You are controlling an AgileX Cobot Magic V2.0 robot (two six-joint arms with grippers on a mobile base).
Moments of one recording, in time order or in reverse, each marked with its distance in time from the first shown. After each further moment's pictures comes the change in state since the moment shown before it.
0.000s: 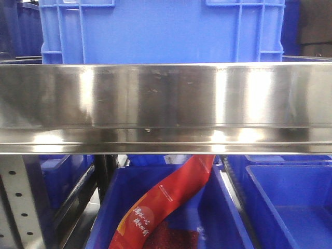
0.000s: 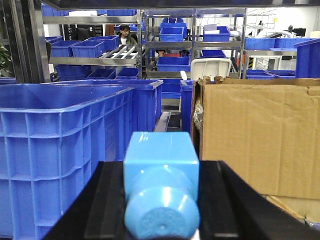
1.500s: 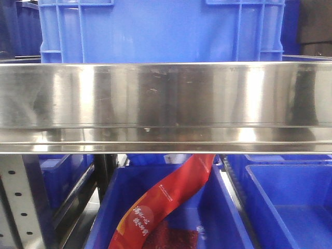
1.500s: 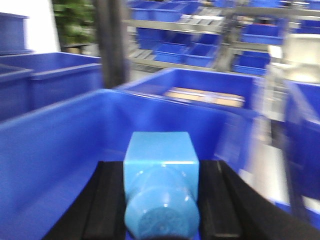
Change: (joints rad) left arm -0.362 0.949 -0.803 -0.064 -0.033 0.095; right arm 0.343 0.913 -0.710 -0.022 -0.060 0.000
